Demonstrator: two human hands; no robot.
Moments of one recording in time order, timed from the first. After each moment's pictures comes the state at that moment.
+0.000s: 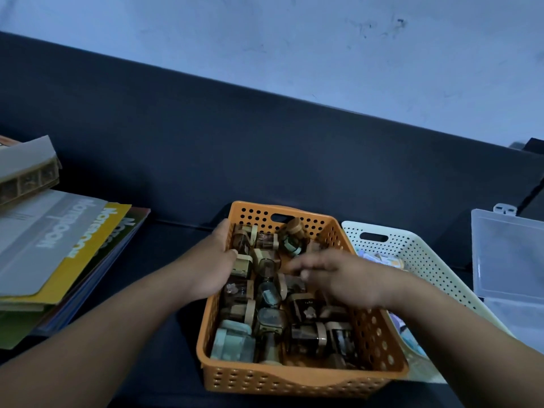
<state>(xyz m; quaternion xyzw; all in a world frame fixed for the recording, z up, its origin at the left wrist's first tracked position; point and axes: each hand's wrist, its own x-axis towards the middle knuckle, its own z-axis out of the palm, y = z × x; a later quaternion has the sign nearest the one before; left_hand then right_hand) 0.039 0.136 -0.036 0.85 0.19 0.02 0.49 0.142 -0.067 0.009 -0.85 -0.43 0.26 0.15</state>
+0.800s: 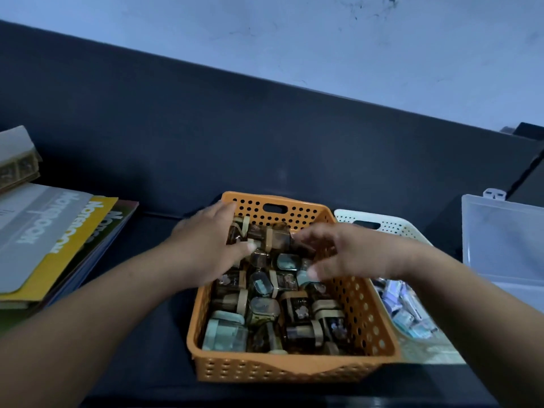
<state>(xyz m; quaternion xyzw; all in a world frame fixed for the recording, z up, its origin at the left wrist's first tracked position) 0.036 0.127 -0.014 0.96 0.13 0.04 0.23 0.158 -0.083 0.029 -0.86 -0.40 0.27 0.16</state>
